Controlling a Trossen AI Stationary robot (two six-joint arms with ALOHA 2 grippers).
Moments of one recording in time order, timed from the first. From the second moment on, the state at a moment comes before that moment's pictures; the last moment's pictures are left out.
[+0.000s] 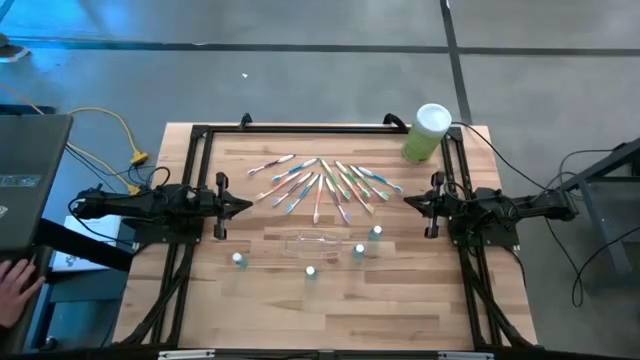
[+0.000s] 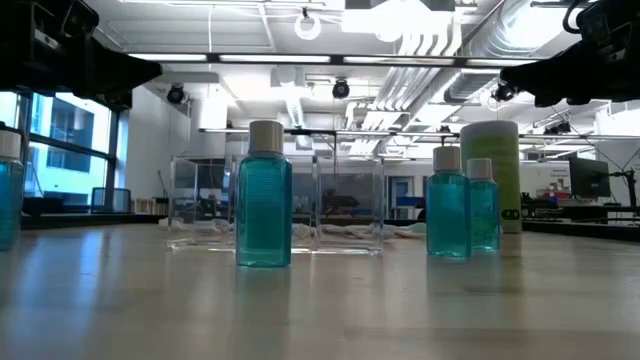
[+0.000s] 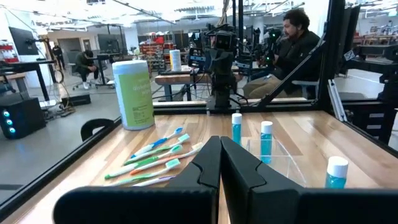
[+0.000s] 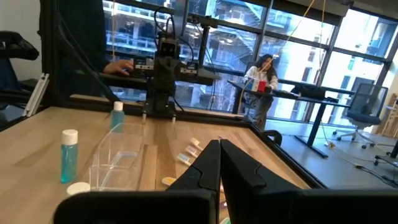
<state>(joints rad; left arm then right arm) -0.10 0.03 0.01 0.10 -0.17 0.05 0.13 0.03 0.00 0.12 0.29 -0.18</state>
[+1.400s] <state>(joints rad) -0.10 0.10 0.01 0.19 -0.26 0.05 0.13 0.72 0.32 -0.13 0.16 0.16</state>
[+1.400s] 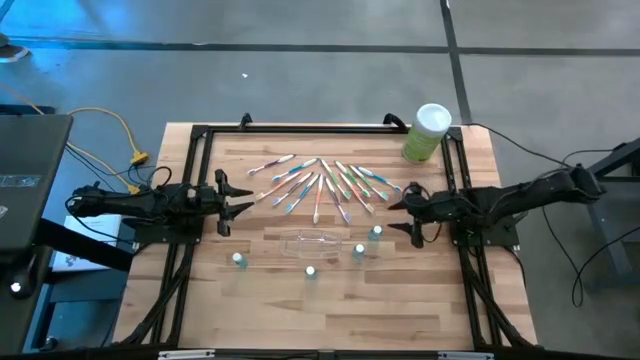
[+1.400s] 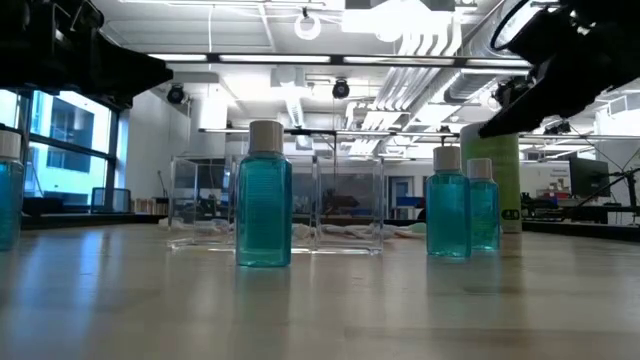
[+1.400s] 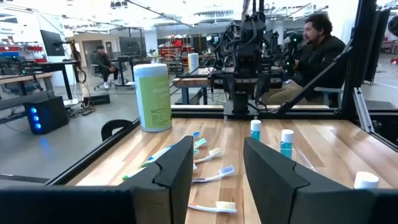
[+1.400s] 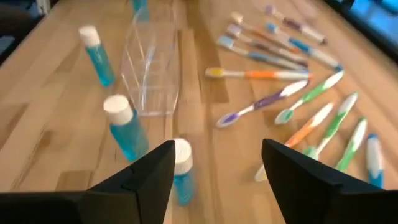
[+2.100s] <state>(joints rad) -0.10 0.10 0.01 0.19 -0.26 0.03 0.26 0.86 0.32 -0.02 0.24 0.14</state>
